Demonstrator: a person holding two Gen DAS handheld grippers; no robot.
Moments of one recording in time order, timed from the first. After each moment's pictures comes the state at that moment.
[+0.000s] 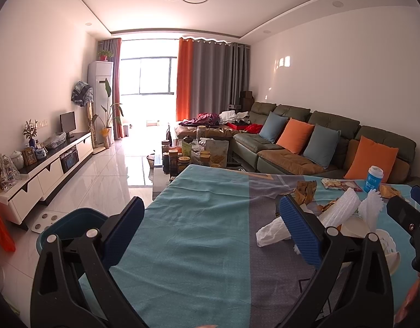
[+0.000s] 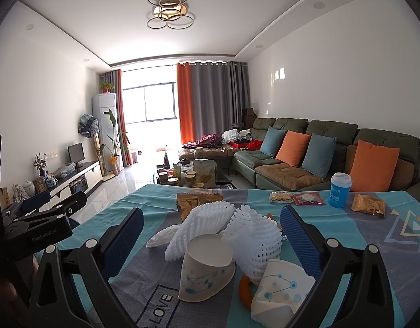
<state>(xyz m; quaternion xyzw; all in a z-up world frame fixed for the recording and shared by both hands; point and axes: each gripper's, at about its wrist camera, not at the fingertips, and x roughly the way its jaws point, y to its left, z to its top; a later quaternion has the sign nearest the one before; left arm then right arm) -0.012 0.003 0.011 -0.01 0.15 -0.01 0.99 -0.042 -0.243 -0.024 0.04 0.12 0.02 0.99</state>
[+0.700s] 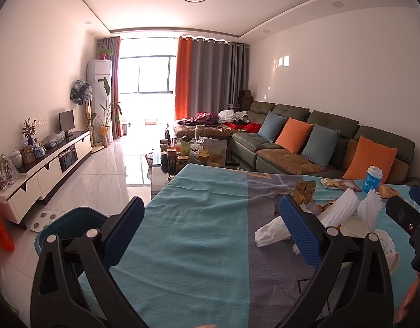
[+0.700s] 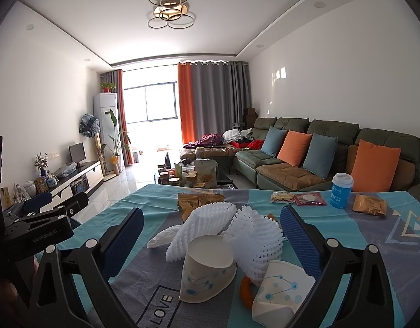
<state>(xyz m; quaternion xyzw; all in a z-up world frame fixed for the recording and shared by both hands) -0.013 0.002 0.010 -0.02 0.16 -0.02 0.99 -0.042 -0.242 -0.025 0.04 0.12 0.02 0.99</state>
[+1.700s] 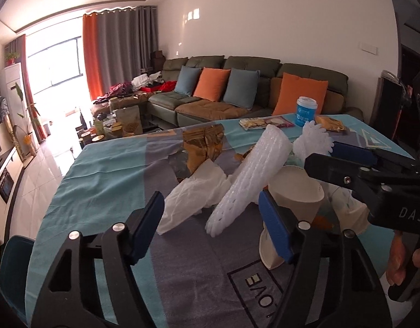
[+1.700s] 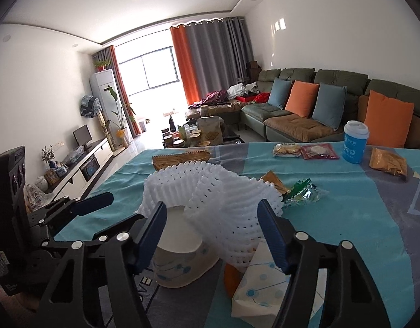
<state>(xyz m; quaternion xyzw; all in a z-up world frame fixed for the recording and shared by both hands) 0.049 -0.094 -0.038 0.09 0.26 -0.25 0.93 -0.001 -0.275 -0.050 0.10 0.25 0.06 0.96</state>
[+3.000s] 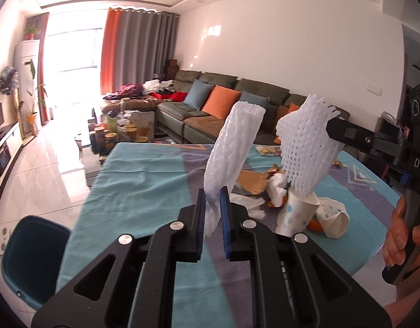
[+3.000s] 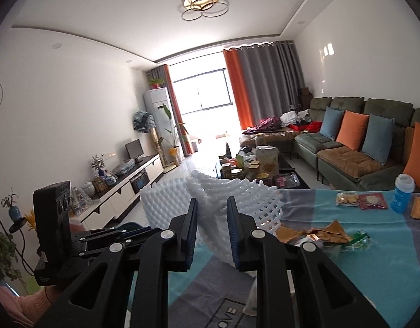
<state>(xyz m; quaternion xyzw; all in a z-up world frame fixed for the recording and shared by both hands) 0.010 0.028 0.012 -0.02 0.24 -0.23 0.94 -0.010 -0.224 0.026 0.09 0.17 0.20 0.96</state>
